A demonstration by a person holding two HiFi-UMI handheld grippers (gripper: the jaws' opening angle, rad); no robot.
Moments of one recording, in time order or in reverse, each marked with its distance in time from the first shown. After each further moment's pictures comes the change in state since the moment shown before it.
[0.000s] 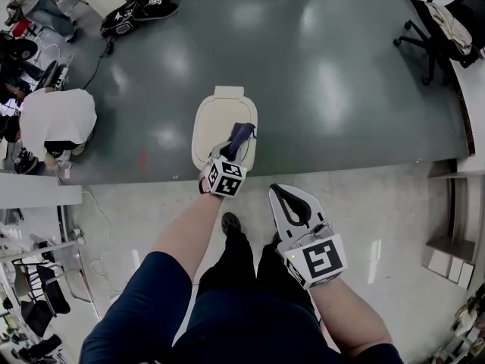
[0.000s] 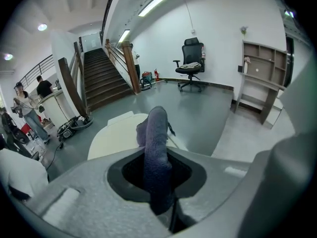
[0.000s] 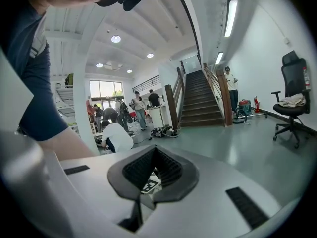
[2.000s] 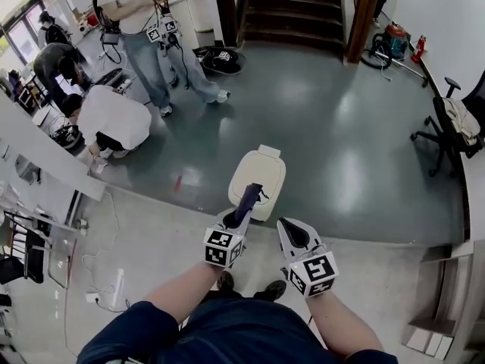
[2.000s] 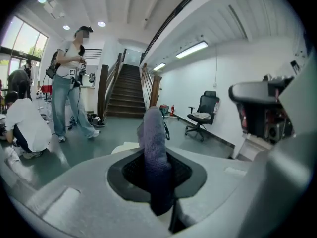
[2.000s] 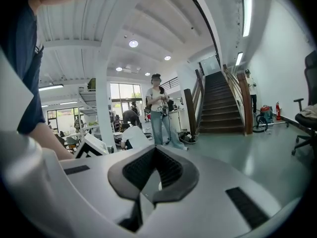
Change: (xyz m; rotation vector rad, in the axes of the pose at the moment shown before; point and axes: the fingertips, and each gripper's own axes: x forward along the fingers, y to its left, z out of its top) left arm -0.270 -0.017 0.060 -0.443 -0.354 0.037; right arm -0.043 0.068 0.051 -0.080 -0.020 0.195
